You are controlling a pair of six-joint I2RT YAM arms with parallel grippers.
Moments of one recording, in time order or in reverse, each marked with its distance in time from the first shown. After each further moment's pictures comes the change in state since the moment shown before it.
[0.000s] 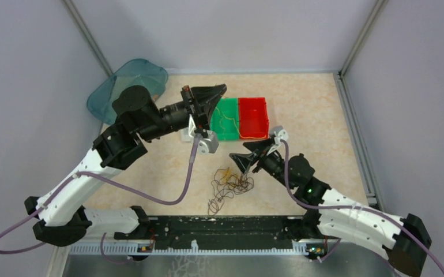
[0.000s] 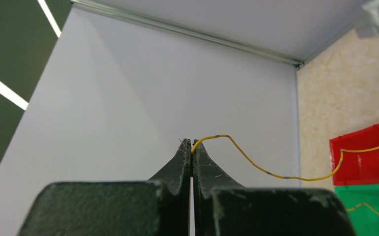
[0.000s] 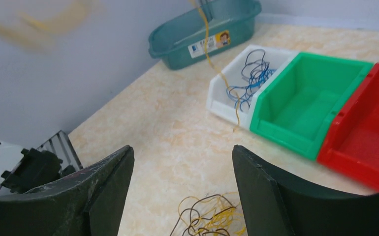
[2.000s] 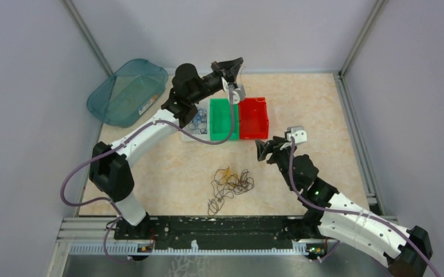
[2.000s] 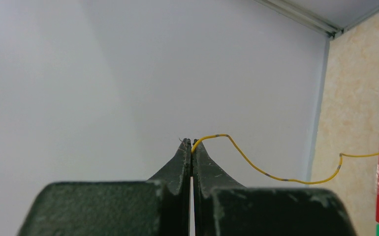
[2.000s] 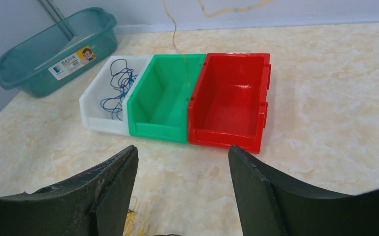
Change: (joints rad) left arm 0.311 0.505 -0.091 0.699 0.176 -0.175; right arm -0.058 -0.138 0.018 -0.241 0.461 -0.121
